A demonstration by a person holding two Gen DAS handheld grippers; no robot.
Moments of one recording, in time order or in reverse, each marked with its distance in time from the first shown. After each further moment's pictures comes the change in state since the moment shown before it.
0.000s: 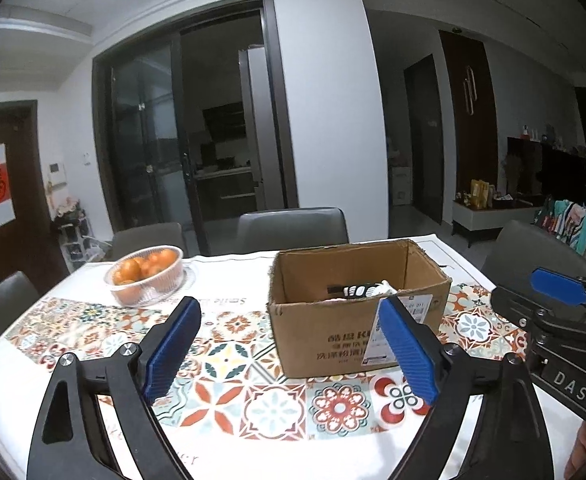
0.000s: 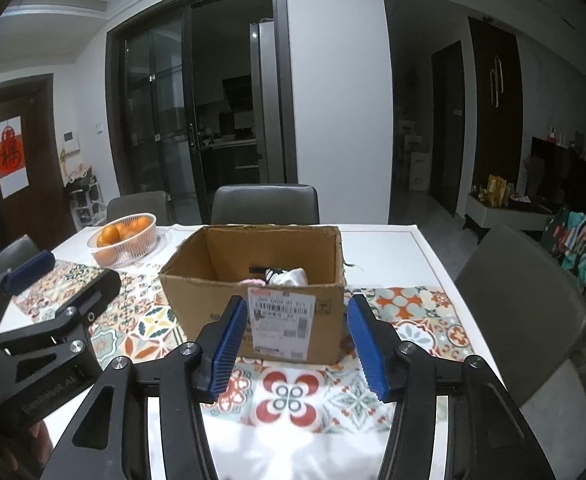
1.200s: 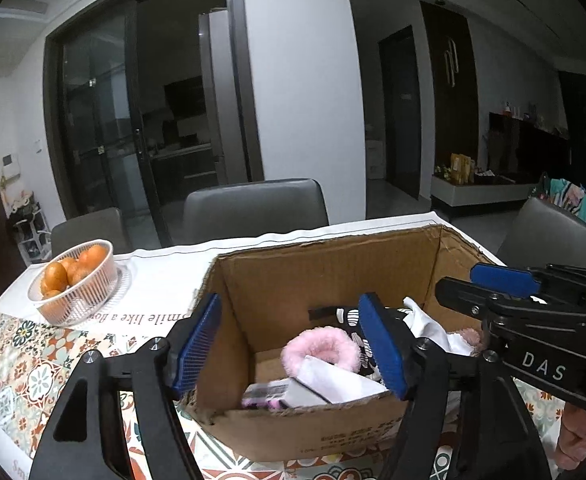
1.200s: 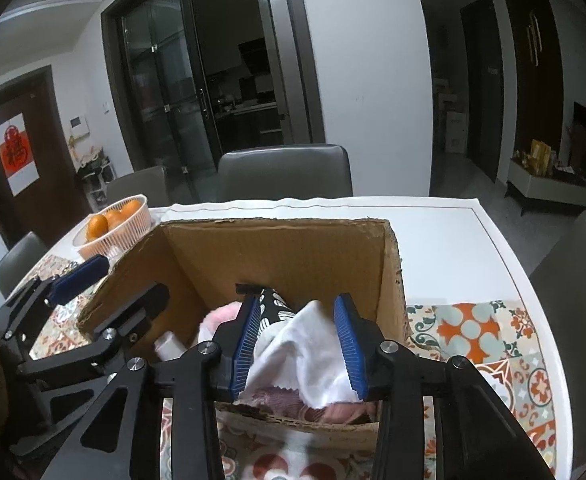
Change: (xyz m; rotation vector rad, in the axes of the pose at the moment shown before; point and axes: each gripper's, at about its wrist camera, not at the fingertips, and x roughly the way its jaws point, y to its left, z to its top) left arm 0.185 -0.022 0.007 0.030 0.095 -0.132; right arm 0.190 -0.017 0.031 0.033 0.150 0.141
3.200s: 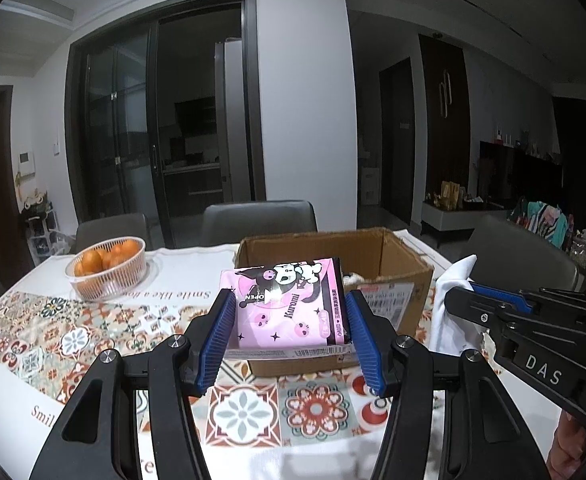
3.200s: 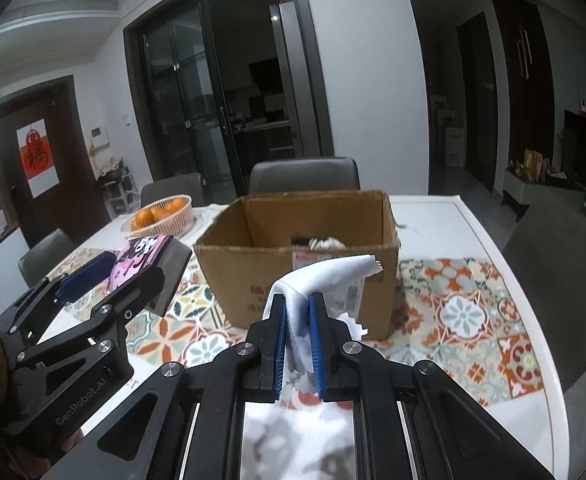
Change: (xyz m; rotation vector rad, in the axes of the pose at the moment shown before) left arm -0.149 0.001 -0.036 -0.043 -0.097 -0.009; right arm -0.140 0.038 -0.072 -0.003 -0.092 0.021
